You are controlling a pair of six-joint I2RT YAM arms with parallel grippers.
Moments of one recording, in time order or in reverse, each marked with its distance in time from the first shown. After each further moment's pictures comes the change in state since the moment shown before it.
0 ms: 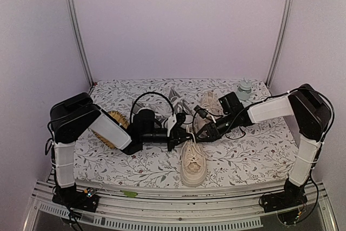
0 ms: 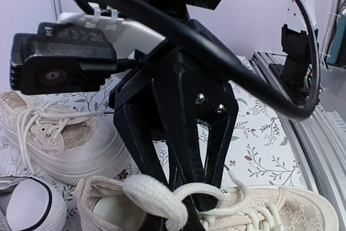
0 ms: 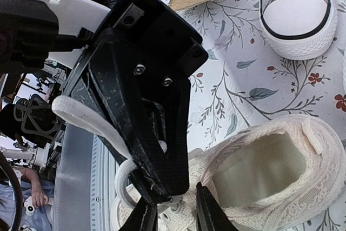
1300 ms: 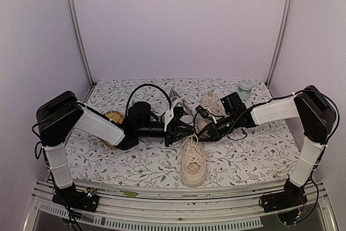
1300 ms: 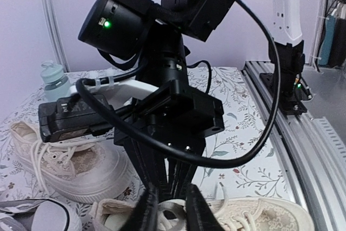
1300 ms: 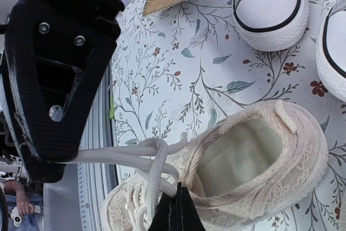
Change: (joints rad) left arm 0.001 -0.148 -0.012 -0.105 0.039 0.046; right arm 0.010 -0.057 -0.047 0.022 0.125 0.047
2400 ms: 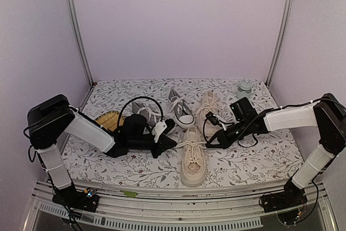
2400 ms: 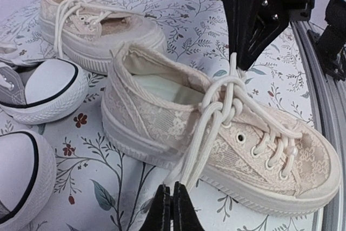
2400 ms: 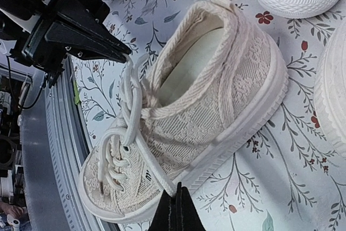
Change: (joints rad) left arm 0.002 -0.096 -0.177 -0.249 -0.270 -0.092; right arm 0.000 -0.204 -0.165 -0.113 0.230 0.020
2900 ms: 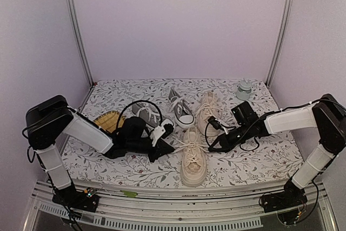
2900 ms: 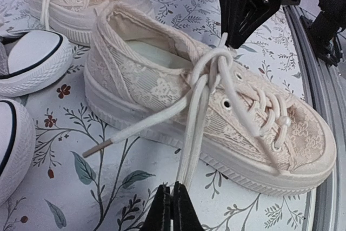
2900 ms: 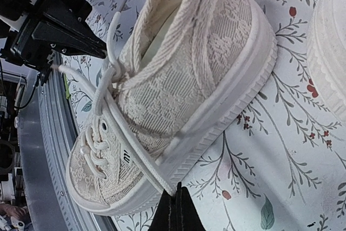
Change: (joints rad) left arm 0.006 -0.018 -0.039 -0.060 0.035 -0.011; right arm -0.014 0.000 -0.049 0.003 0.026 0.014
